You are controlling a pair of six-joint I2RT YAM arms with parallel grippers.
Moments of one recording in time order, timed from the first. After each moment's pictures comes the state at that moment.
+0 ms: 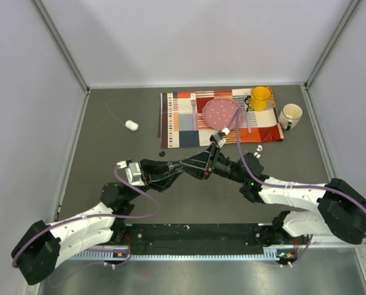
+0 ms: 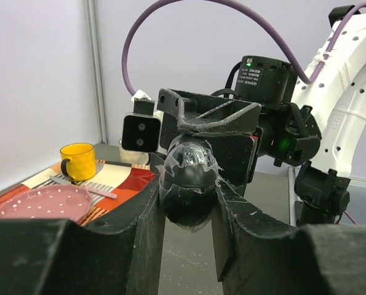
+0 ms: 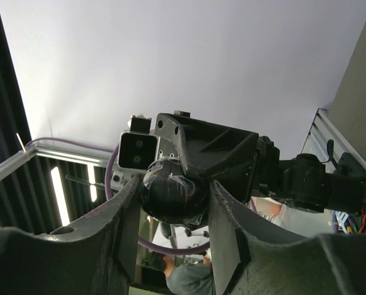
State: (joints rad) left arm -0.76 0.81 0.13 1.24 0.39 -0.26; right arm 0.92 1.25 0.49 1.00 -0.33 1.61
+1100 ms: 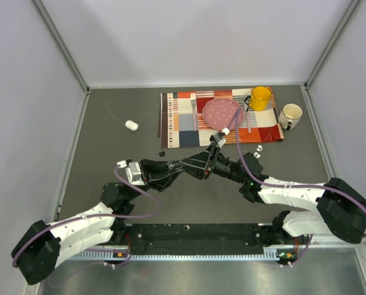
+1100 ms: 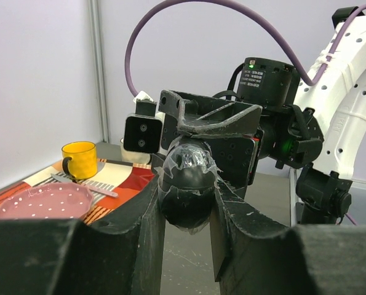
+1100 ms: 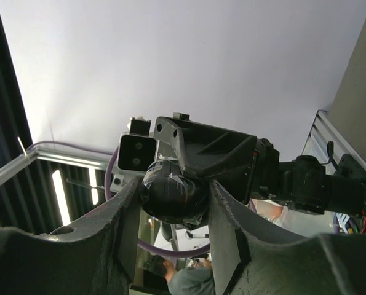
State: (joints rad) left arm -0.76 0.81 0.13 1.24 0.38 -0.26; right arm 0.92 1.26 0.49 1.01 -0.32 1.62
